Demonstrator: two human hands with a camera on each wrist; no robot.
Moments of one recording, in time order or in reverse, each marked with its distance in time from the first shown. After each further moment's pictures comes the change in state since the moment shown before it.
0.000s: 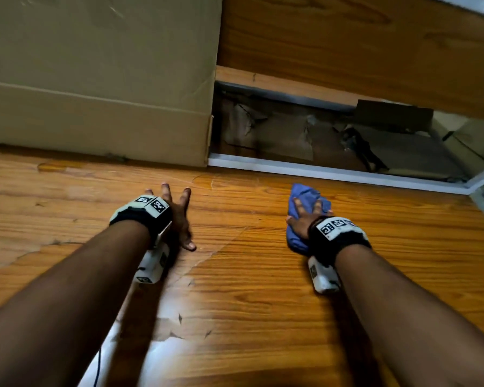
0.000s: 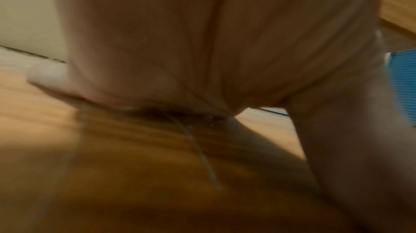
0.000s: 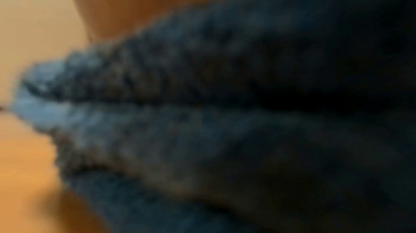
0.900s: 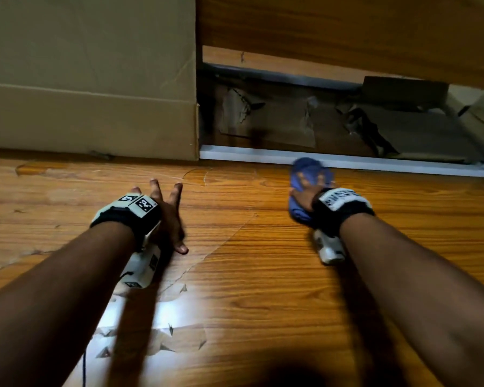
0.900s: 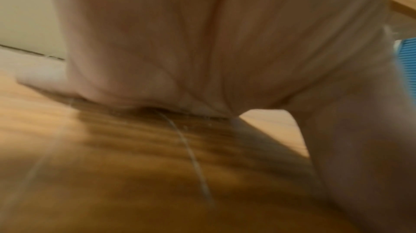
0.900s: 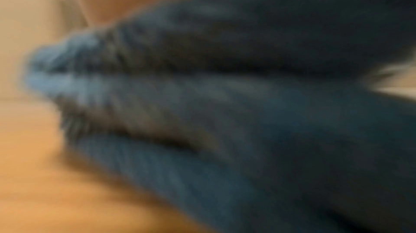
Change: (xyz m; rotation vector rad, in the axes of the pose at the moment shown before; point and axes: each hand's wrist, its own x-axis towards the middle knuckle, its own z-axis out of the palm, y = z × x) left_hand 0.010 0.005 0.002 0.067 0.054 -0.038; right_hand 0.059 0.011 -0.025 0.005 0.062 -0.103
